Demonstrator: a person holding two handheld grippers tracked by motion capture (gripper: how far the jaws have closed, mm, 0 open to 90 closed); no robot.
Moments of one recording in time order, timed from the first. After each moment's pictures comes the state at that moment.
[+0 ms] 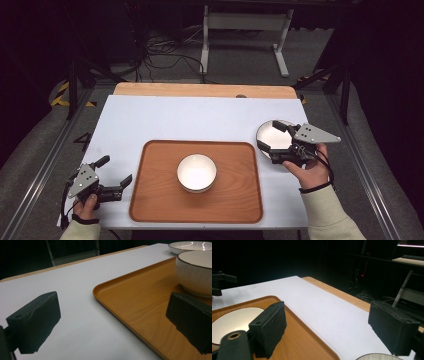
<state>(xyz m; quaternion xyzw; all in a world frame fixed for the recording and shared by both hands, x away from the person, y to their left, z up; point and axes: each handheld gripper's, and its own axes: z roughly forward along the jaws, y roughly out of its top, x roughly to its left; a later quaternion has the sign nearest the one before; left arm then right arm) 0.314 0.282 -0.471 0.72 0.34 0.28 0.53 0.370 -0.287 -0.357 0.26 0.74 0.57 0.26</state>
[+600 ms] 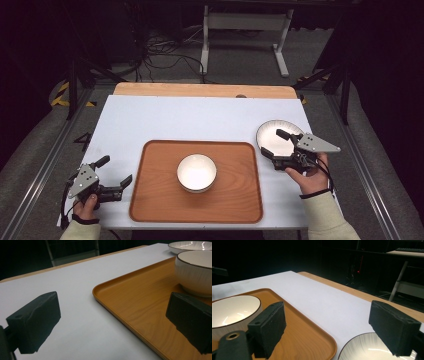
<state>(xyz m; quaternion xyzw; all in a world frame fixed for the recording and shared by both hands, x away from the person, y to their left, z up) 0.314 0.281 -0.471 0.72 0.33 0.28 0.54 0.369 -0.304 -0.396 0.28 0.73 0.57 0.26</state>
